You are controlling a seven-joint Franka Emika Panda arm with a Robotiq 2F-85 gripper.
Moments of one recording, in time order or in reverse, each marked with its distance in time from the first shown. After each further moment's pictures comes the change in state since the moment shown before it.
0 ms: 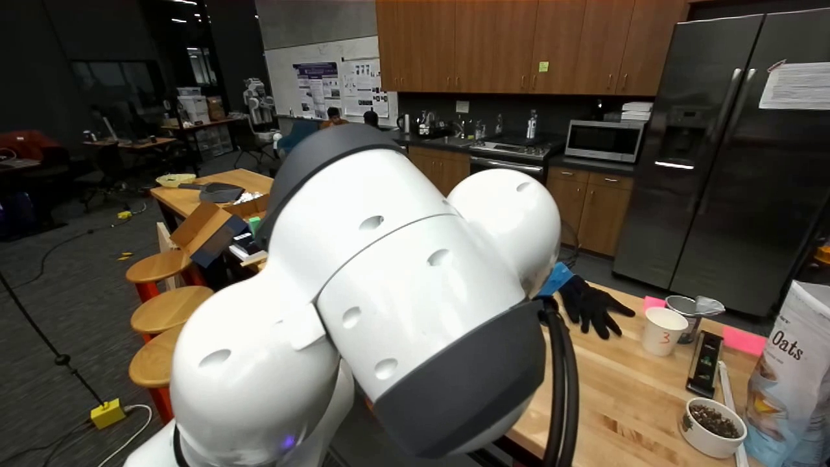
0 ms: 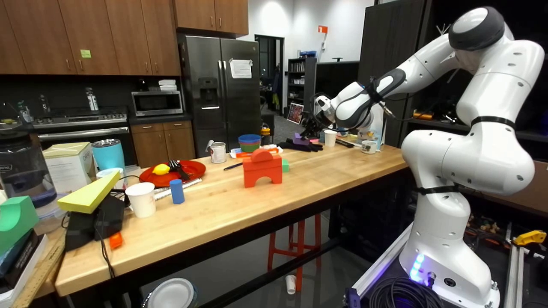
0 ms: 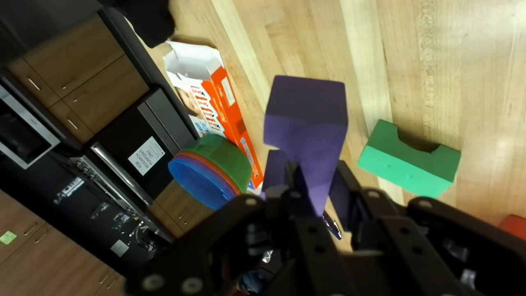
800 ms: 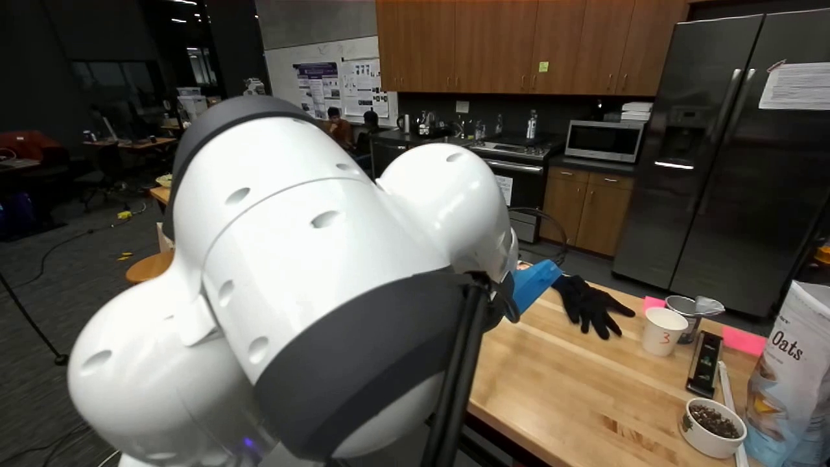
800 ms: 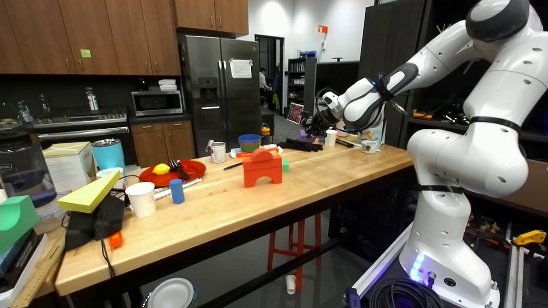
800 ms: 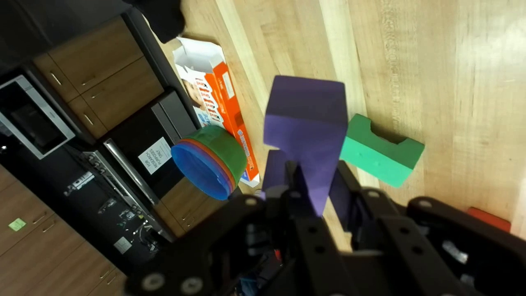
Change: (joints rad) arm -0.299 0.079 0.263 -0.155 0.005 0.072 -0.004
